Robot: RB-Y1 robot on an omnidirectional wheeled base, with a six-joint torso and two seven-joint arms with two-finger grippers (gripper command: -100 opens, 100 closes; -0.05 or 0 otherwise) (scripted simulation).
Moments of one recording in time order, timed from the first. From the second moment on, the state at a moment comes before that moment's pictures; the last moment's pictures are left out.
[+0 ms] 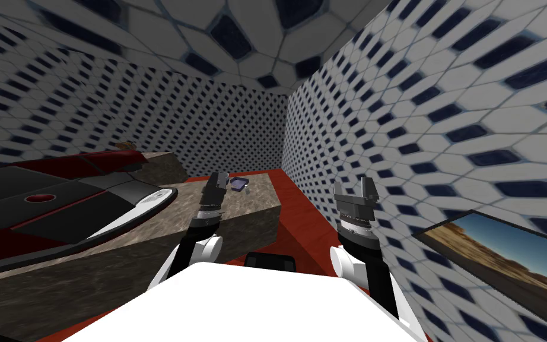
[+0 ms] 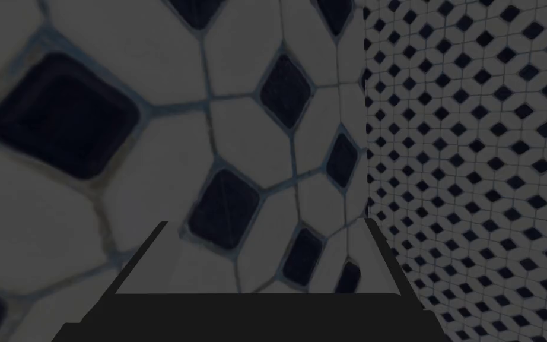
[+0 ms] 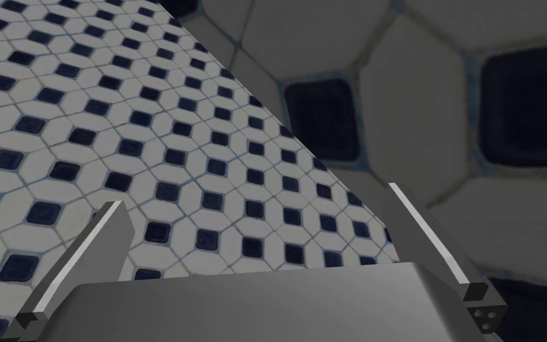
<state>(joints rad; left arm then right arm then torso) 0.51 0.03 -0.03 -2.27 -0.01 -0.48 -0.16 0.50 -0.02 -0.06 -2.33 0.03 -0.55 -0.08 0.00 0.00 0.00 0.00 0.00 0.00</state>
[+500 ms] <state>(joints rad) 0.51 0.12 0.00 -2.17 -0.08 -0.43 -0.20 0.50 -0.02 -0.06 -2.33 0.03 -0.55 -0.08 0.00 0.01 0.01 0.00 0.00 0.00</state>
